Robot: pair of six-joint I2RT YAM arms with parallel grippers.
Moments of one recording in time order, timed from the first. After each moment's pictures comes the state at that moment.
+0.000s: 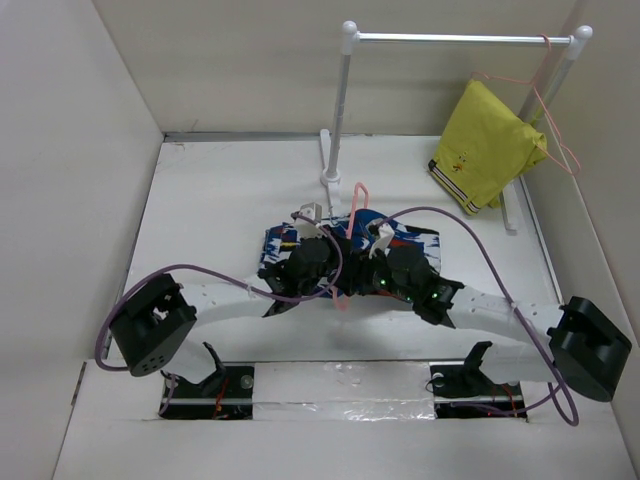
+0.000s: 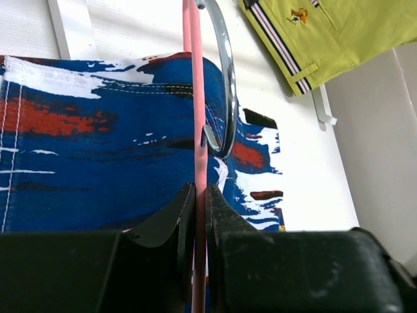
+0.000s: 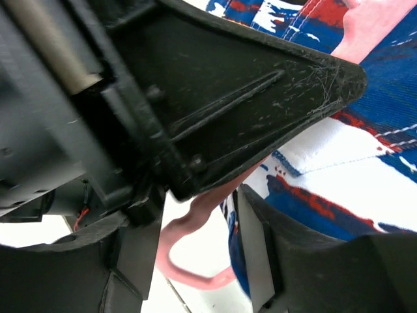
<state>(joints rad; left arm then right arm) -0.96 1.43 0.68 0.46 -0.45 -0.85 0.90 1.20 0.54 0.35 -0.04 0.63</state>
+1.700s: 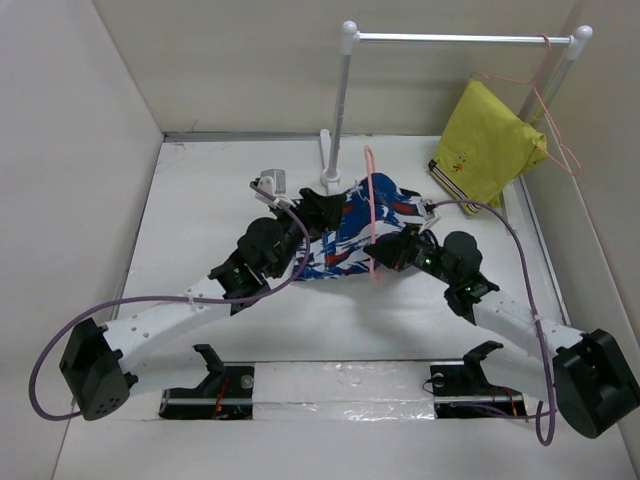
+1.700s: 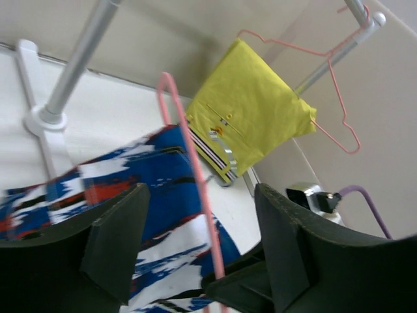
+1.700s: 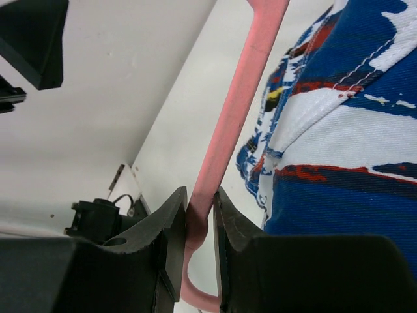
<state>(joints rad) -0.90 1.10 0.81 0.36 -0.42 -0.64 0.49 1.06 0.41 0.59 -0.43 0.81</state>
